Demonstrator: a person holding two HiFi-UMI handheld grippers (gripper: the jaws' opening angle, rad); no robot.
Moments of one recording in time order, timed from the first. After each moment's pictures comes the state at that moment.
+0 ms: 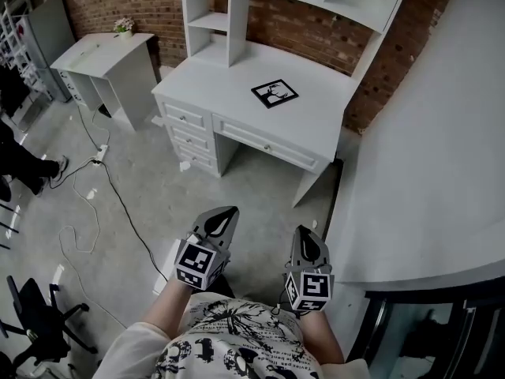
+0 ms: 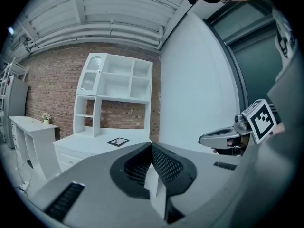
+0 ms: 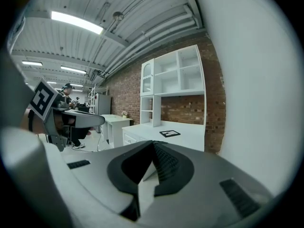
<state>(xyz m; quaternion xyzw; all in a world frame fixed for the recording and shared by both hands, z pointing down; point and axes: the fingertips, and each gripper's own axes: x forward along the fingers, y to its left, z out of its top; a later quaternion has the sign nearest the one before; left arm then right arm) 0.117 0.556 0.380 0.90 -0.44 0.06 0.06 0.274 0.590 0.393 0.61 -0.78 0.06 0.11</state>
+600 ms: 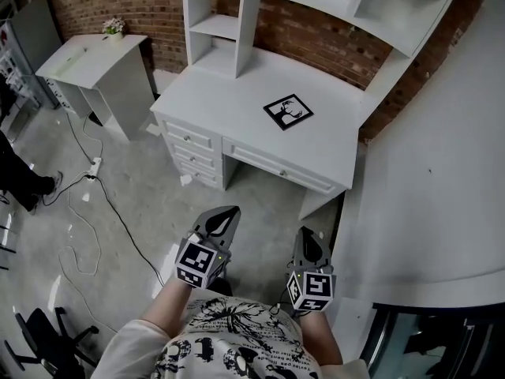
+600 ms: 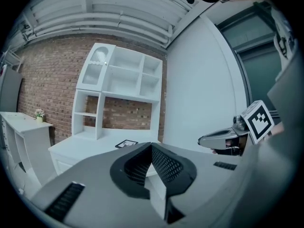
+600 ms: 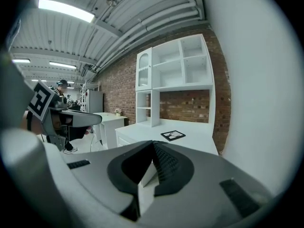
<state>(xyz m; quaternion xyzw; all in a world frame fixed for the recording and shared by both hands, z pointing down) 0.024 0.397 0.381 0.91 -0.40 0.06 0.07 0.186 0.440 0.395 0.64 -0.76 0.08 0.13</state>
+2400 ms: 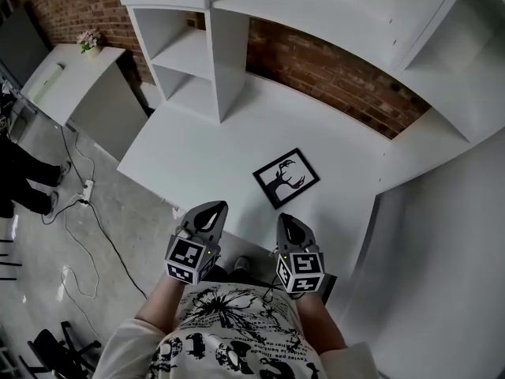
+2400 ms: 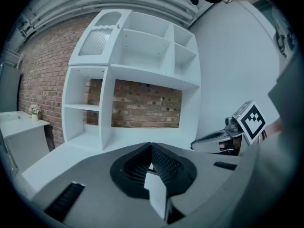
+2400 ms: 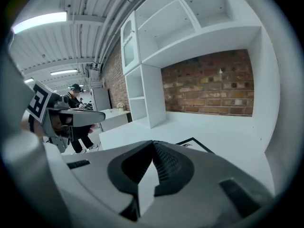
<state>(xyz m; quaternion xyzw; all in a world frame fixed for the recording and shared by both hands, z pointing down) 0.076 -0.013 0.417 0.88 -0.46 0.11 0.12 0.218 -0.002 0.453 0.53 -0.81 0.17 0.16</state>
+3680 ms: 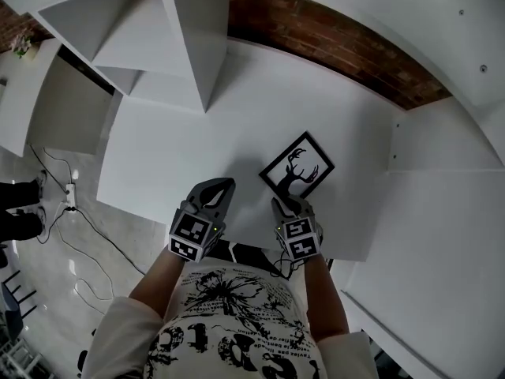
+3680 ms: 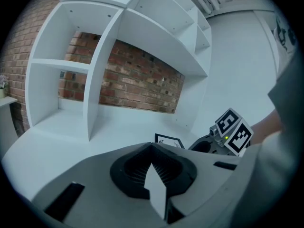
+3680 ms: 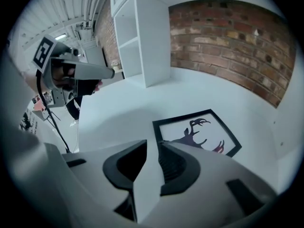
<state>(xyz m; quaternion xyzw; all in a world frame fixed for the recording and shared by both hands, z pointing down) 0.067 -0.166 0.517 0.91 -0.31 0.17 0.20 0.185 -0.107 0.606 0.47 -0.75 0.26 0.38</state>
